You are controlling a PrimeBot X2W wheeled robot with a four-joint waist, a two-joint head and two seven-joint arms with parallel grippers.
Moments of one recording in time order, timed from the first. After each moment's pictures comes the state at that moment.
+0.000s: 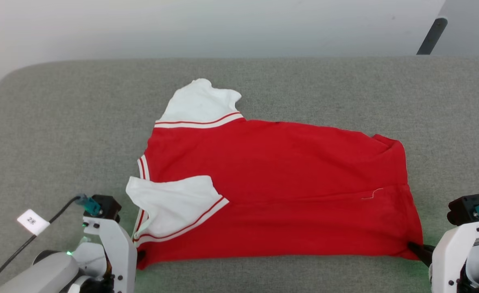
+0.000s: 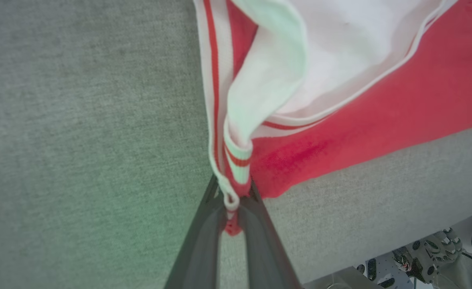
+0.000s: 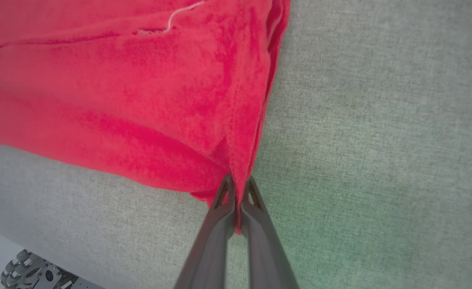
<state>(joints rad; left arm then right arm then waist) -0.54 0.82 -1.01 0.19 -1.26 0.21 0.43 -0.11 -0.39 0.09 0.07 0.58 0.13 0.76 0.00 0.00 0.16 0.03</state>
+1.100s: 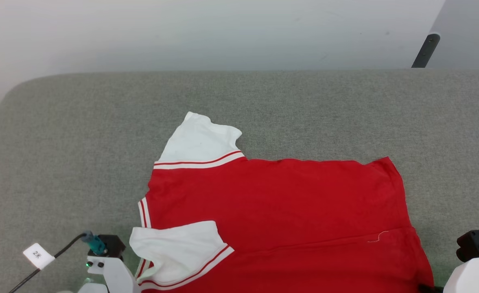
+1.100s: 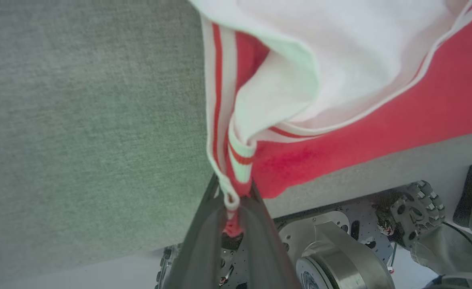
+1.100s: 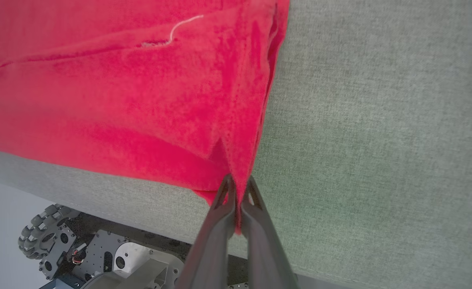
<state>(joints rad) -0.40 0.89 -1.03 0.01 -1.31 0.35 0.47 0.10 -0.34 -0.02 -0.14 0.55 0.13 0.95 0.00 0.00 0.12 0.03</state>
